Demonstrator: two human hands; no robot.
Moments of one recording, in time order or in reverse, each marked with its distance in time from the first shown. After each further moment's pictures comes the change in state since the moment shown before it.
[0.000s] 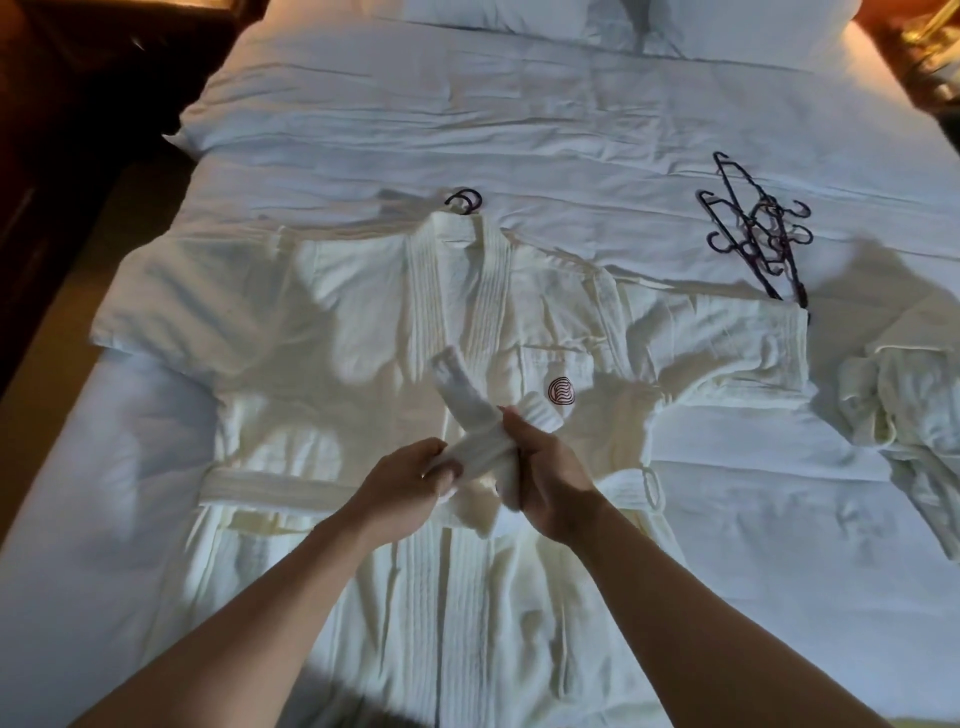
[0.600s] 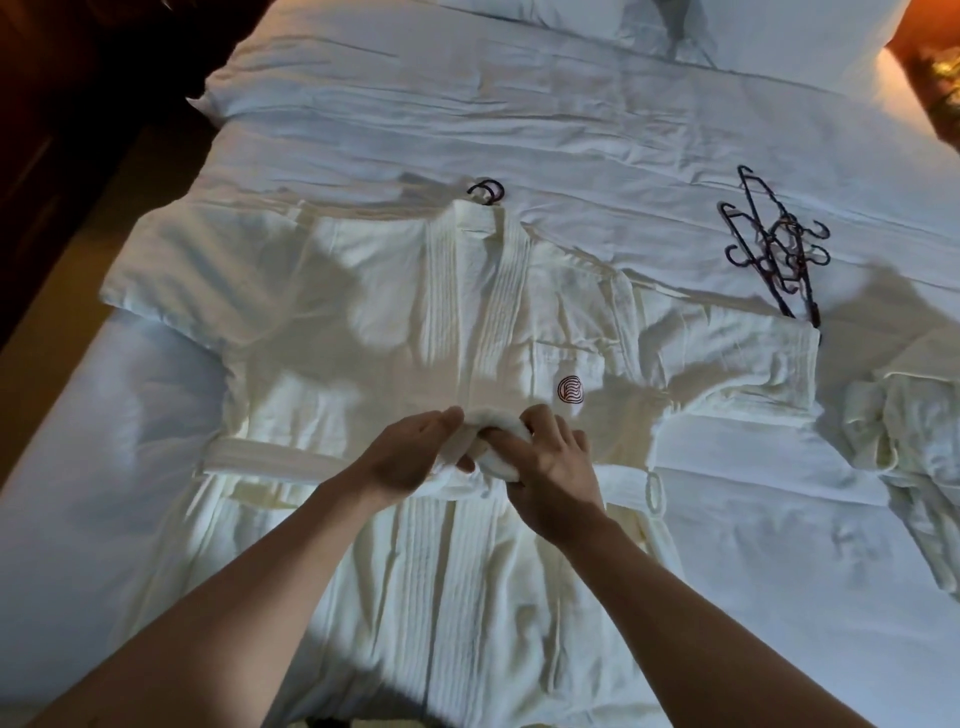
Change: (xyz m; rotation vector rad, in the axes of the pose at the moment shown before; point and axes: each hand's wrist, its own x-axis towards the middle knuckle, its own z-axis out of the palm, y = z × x) left_hand 0.005 0.006 -0.011 -0.284 -0.013 0.001; right_hand 0.010 0.028 -0.028 -1.828 0.296 -0.854
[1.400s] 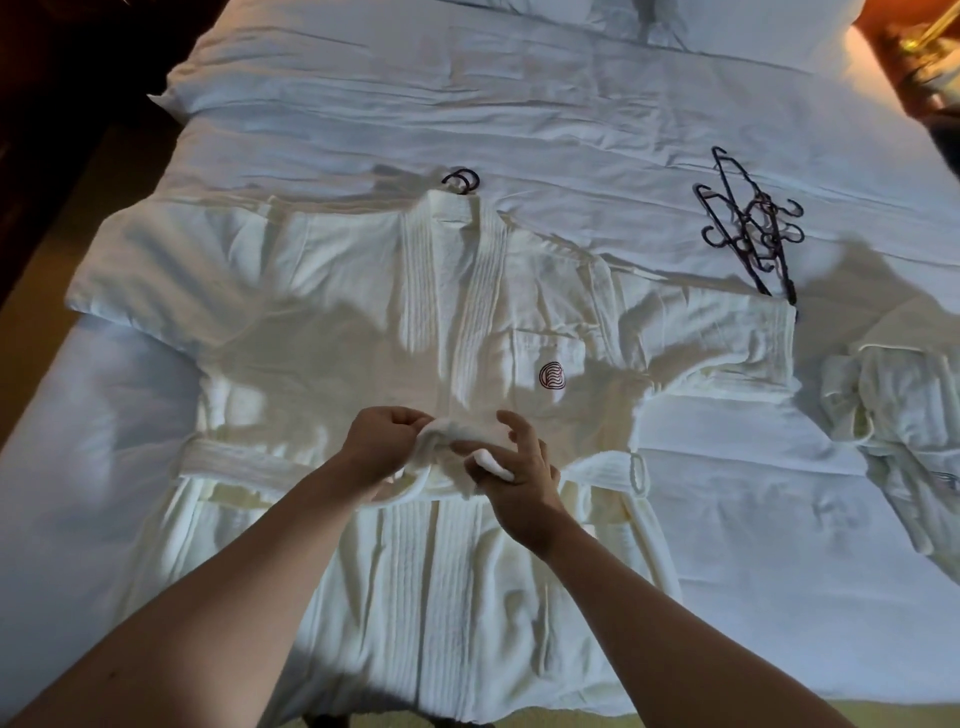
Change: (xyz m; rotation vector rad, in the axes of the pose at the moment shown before) left_hand 0.018 -0.017 0.008 -0.198 0.202 -0.235; right_hand -0.025 -0.006 0.024 0.656 -0.198 0.374
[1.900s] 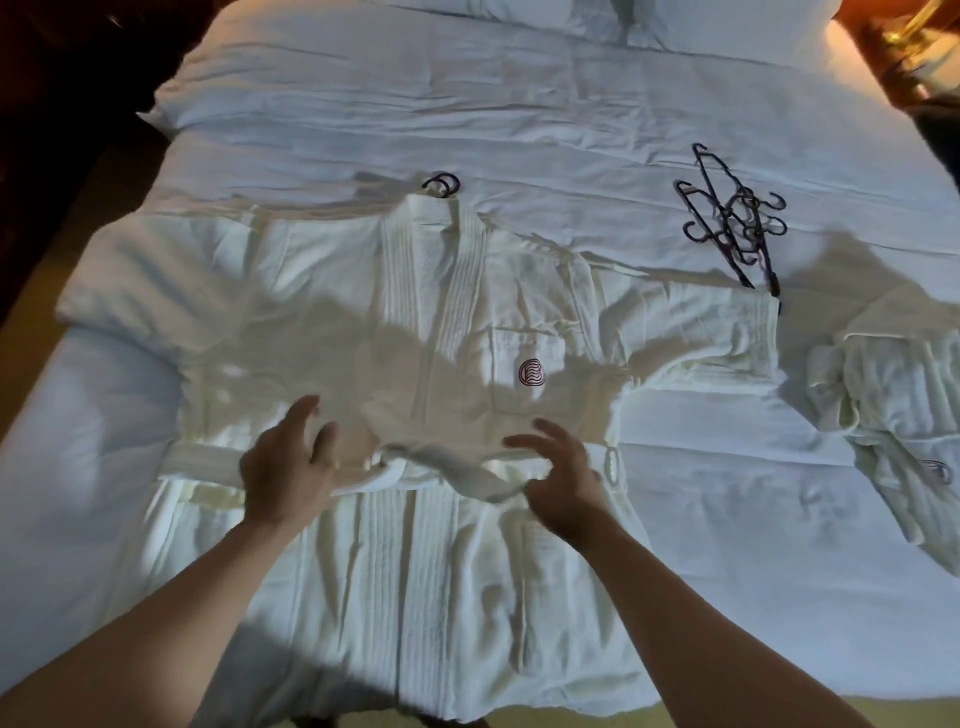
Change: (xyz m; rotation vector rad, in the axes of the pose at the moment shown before) left_hand -0.012 -0.053 -0.038 0.606 0.545 0.417; right_hand -0.015 0.041 -0.052 -0.078 0.089 0.150
